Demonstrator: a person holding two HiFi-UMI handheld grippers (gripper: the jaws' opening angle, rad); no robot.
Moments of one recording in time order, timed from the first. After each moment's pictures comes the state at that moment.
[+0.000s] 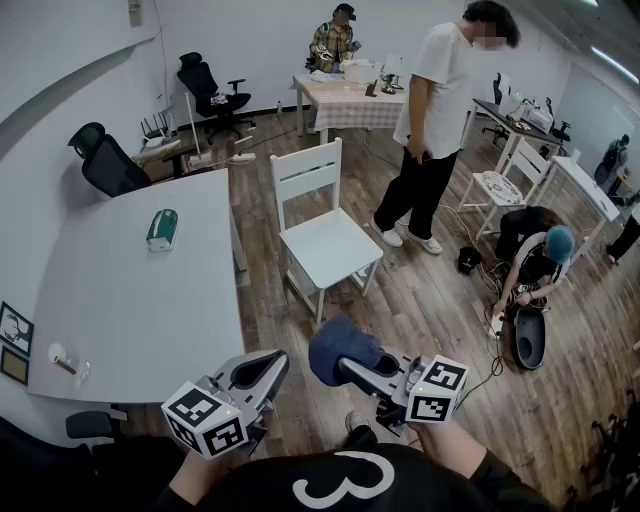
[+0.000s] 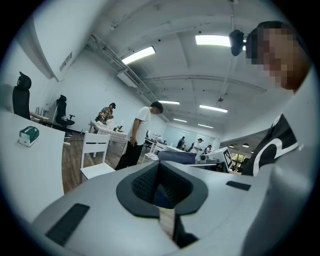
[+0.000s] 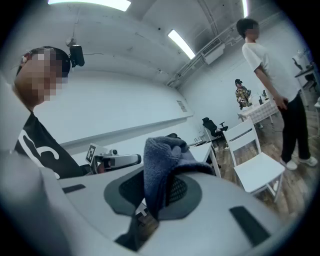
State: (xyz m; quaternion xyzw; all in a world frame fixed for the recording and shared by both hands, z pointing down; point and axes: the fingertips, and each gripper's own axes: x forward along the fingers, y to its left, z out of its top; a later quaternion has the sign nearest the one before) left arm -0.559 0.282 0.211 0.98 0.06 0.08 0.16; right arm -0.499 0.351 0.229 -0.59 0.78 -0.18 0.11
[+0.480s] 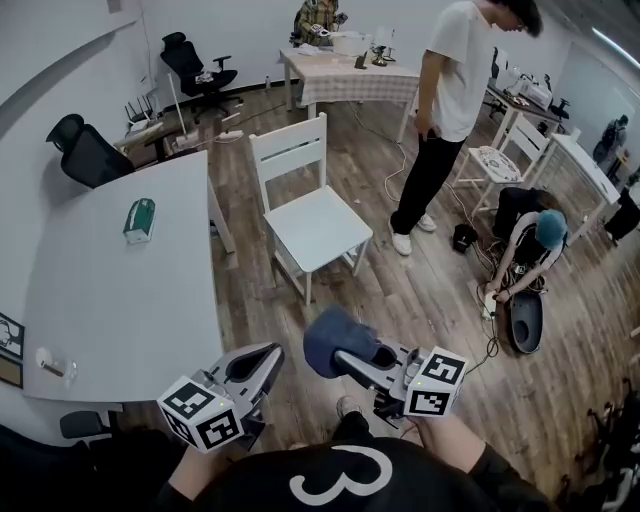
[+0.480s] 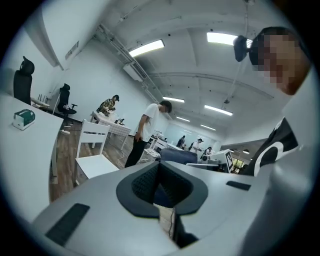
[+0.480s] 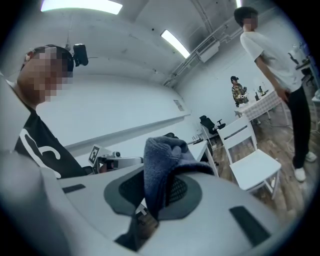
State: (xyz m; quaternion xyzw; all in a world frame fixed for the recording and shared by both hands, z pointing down) left arm -0.500 0.283 0.236 0.97 0.05 0.10 0.20; right arm -0.443 0.356 0.244 -0.59 0.78 -0.19 0.12
